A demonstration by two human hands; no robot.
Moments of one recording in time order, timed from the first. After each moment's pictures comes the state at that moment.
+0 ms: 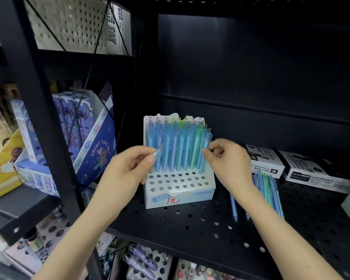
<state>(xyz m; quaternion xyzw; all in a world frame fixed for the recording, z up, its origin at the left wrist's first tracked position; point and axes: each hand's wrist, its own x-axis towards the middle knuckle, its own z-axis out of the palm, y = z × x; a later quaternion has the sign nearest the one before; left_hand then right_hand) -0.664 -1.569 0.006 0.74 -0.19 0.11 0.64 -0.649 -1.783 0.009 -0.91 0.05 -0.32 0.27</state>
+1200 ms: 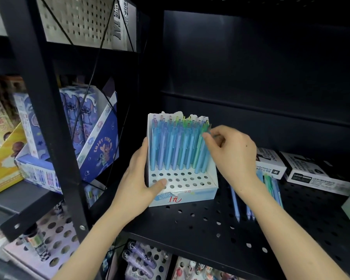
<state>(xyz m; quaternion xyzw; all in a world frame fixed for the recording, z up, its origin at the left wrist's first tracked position) -0.641 -1.575 -0.043 0.83 -0.22 0.14 0.49 -0.646 -1.773 0.028 -0.89 0.00 -0.41 0.22</state>
